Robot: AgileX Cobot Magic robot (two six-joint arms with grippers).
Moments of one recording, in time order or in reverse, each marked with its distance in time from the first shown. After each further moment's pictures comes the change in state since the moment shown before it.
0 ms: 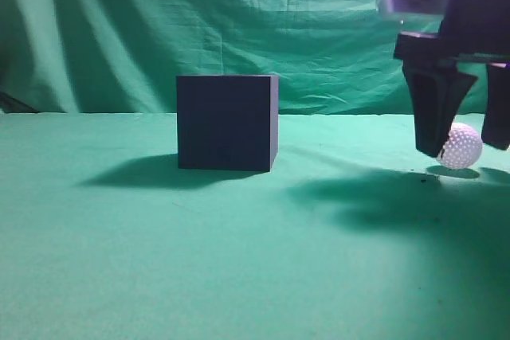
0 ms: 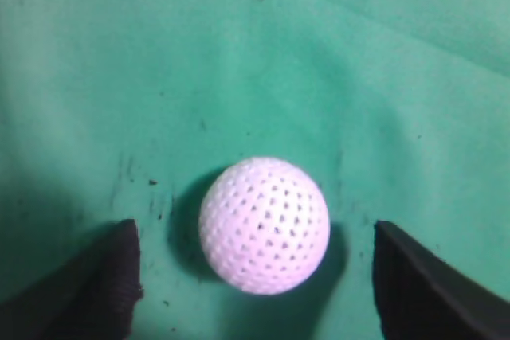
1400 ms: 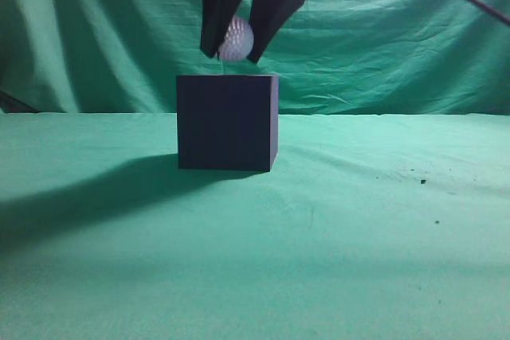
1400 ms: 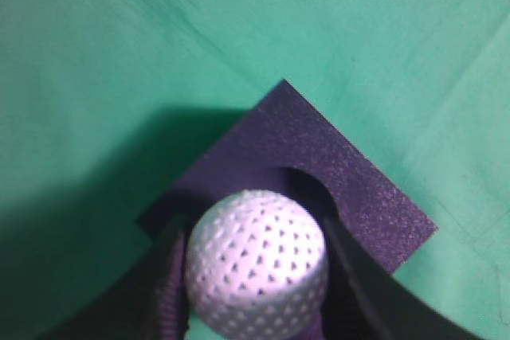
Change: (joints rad) left arm 0.000 0.000 0.000 0.000 0.000 0.000; right arm 0.351 0.123 -0.484 0.072 0.092 0.069
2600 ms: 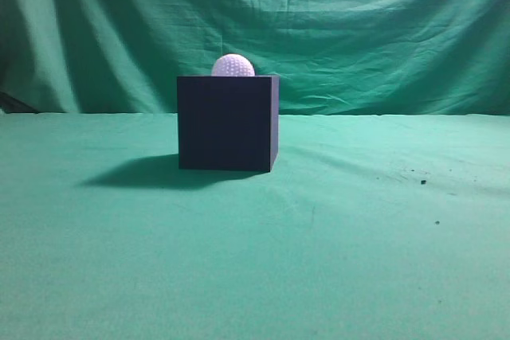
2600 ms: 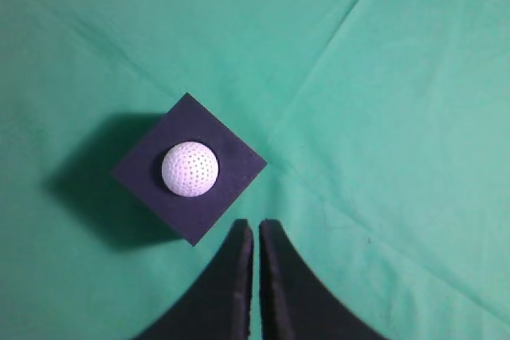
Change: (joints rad) left arm 0.000 0.000 0.000 0.000 0.000 0.000; right arm 0.000 -0.163 -0.278 -0.230 0.407 0.117
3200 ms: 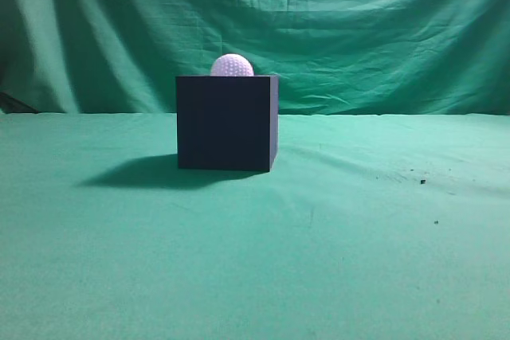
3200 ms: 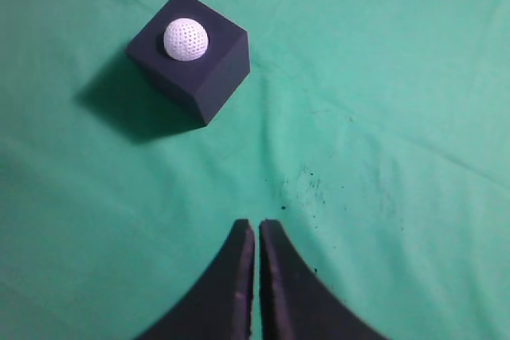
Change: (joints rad) left arm 0.000 0.000 0.000 0.000 0.000 0.000; right arm 0.000 -0.689 0.689 0.005 -0.175 0.106
